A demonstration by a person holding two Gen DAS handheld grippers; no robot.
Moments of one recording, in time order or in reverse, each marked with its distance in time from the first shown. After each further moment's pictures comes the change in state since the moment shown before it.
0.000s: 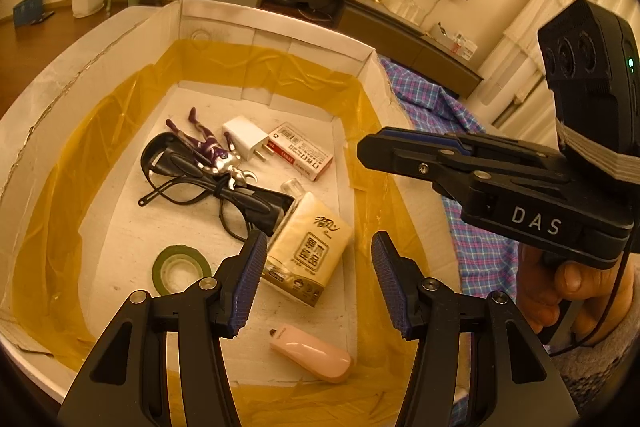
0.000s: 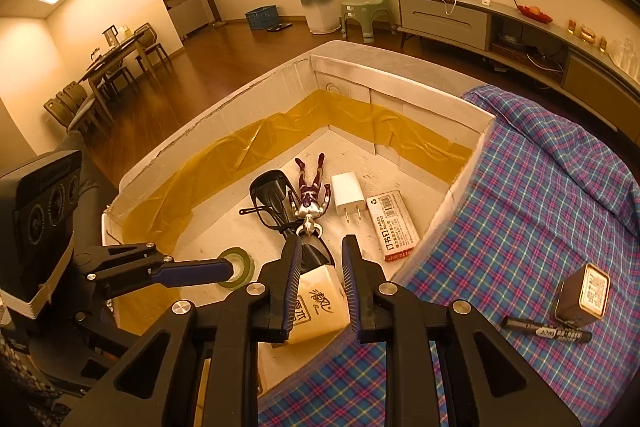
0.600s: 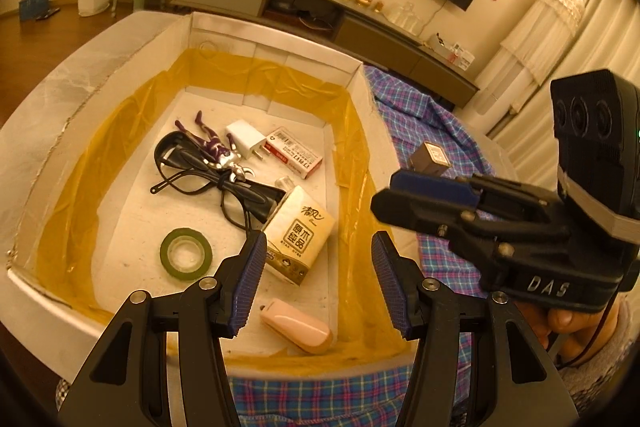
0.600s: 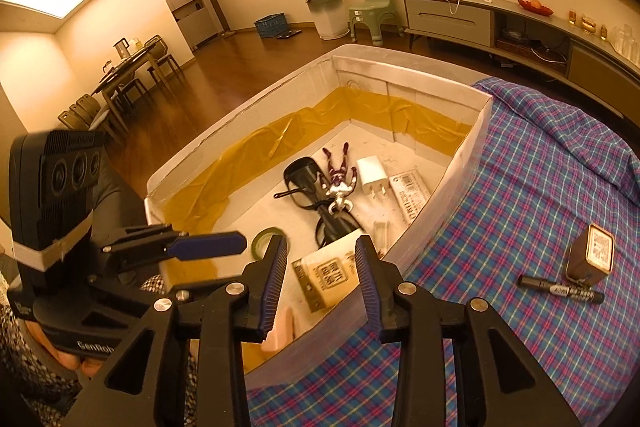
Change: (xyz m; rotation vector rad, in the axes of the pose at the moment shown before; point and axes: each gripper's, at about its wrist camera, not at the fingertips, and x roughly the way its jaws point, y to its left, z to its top) left arm -0.036 -0.010 -0.009 -0.015 -0.033 0.002; right arm -0.033 0.019 -0.028 0.023 -0.021 0.059
